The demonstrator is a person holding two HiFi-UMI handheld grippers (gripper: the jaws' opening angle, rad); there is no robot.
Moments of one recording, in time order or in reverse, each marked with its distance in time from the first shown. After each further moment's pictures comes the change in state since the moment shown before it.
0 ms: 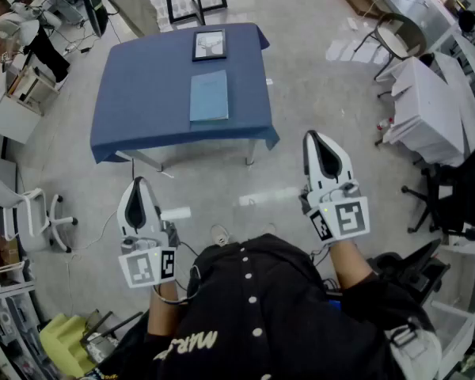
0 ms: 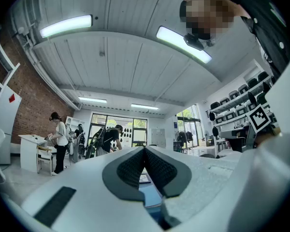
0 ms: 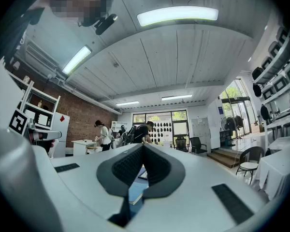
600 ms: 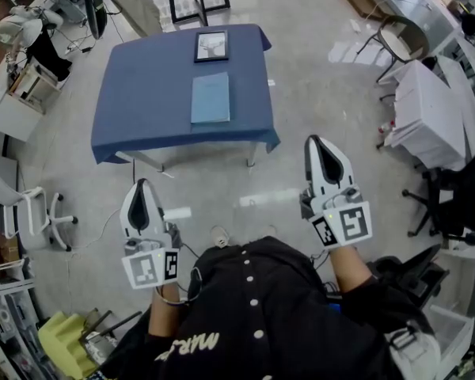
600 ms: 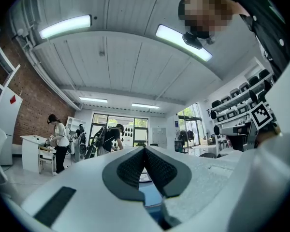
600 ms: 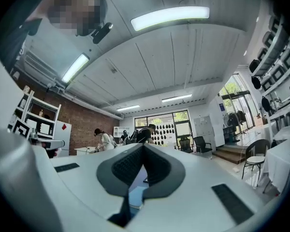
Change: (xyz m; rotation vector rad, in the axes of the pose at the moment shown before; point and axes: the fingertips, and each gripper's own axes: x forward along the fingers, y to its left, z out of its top) left arm 0.006 -0.008 -0.006 0.007 0.007 0.018; right arm -0.001 -0.006 0.000 0.077 -0.041 0.032
